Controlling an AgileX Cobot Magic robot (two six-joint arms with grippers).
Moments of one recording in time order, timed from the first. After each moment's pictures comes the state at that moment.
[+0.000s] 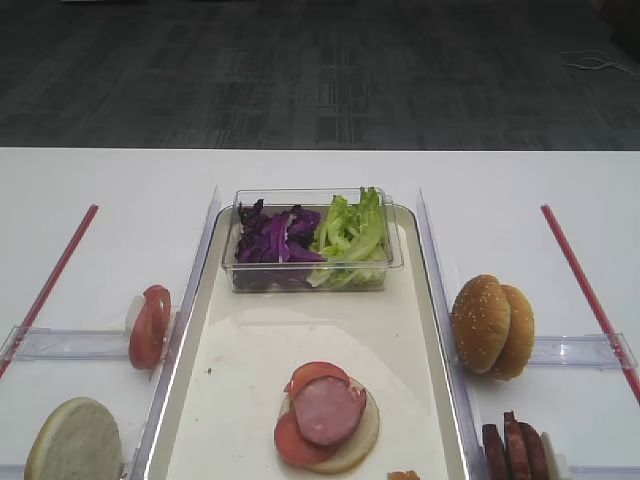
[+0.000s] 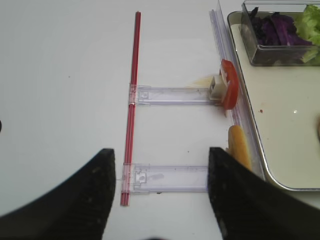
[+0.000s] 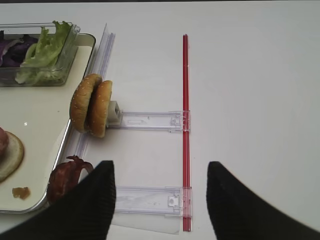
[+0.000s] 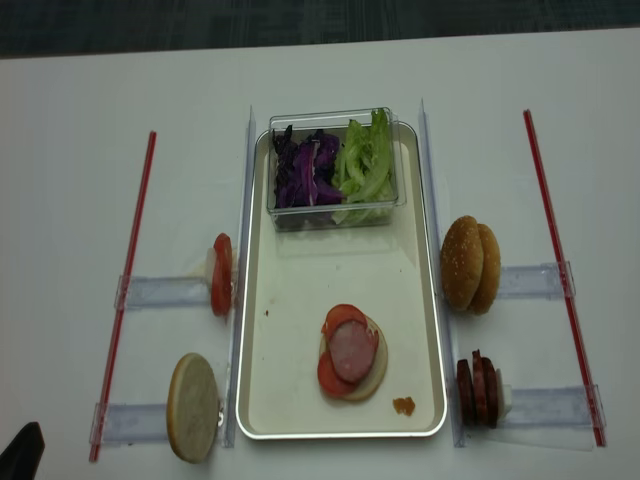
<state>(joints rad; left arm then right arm) 0.03 -0.02 -0.49 -0.02 1.17 -0.07 0.00 -0.02 -0.48 0.12 1.12 -0.02</state>
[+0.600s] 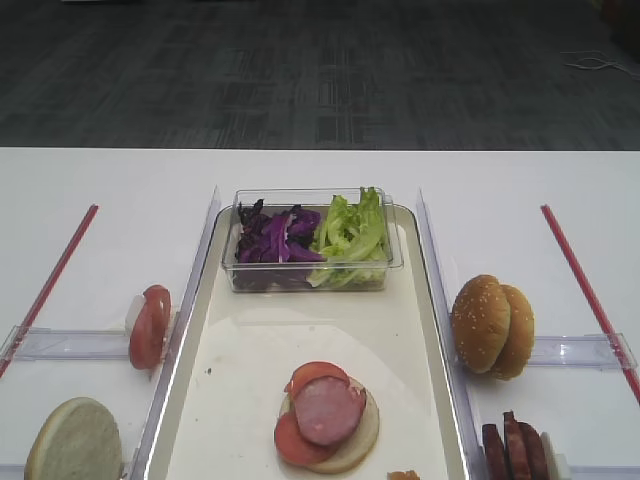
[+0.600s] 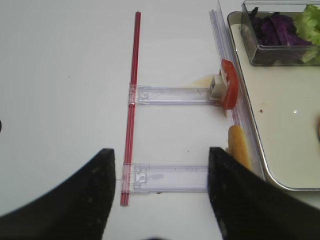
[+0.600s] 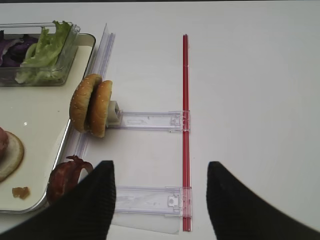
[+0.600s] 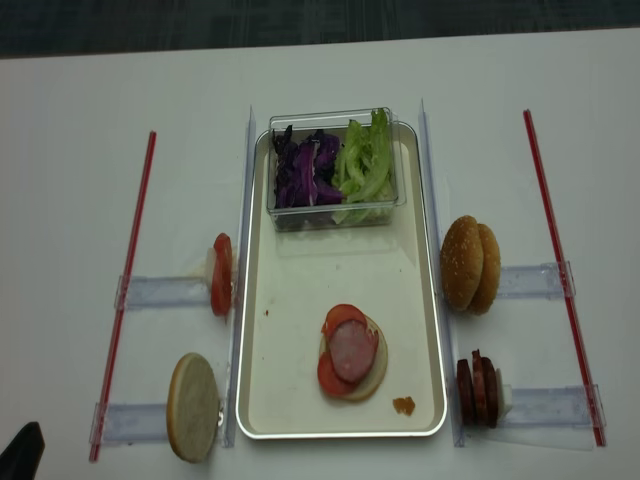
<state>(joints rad) 0.03 -0.02 -0.49 -0.02 1.17 -0.07 0.00 -0.02 -0.48 0.12 1.12 -0.02</state>
